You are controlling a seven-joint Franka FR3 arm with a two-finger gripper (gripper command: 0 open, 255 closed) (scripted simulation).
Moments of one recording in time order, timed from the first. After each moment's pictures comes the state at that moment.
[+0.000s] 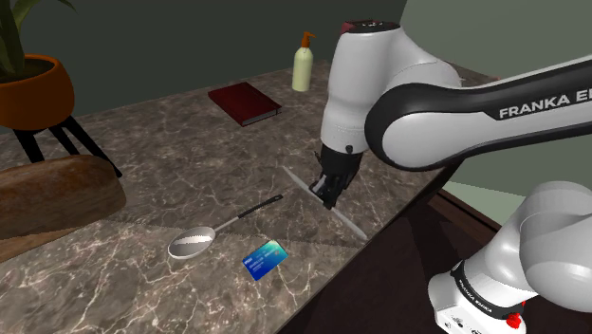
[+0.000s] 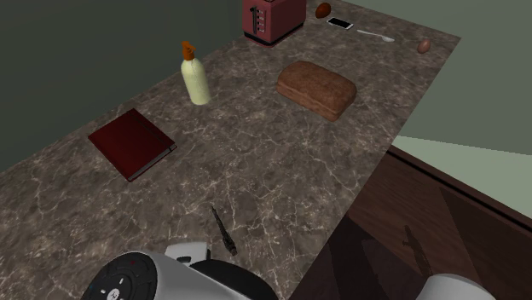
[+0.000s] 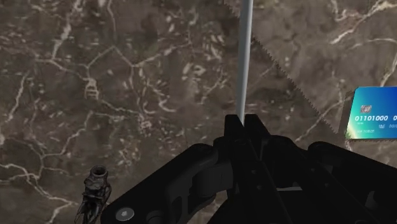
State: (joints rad) arm 0.25 -0.42 0.34 -2.54 0.19 2.09 0.39
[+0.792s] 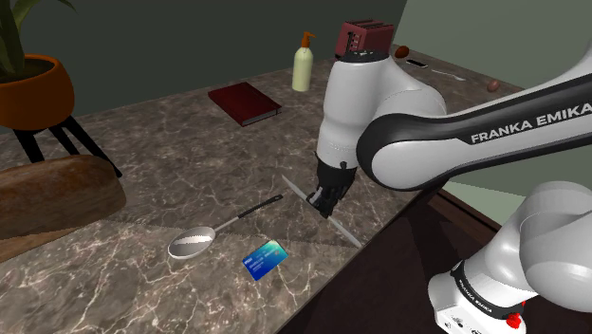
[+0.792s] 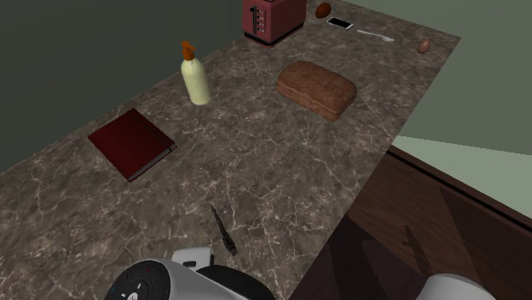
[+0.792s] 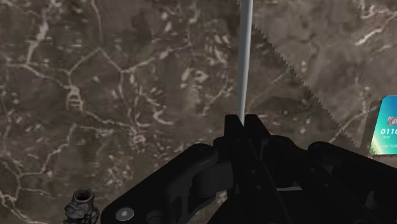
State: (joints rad) arm 0.25 -0.36 0.36 -2.59 0.19 2.20 0.40
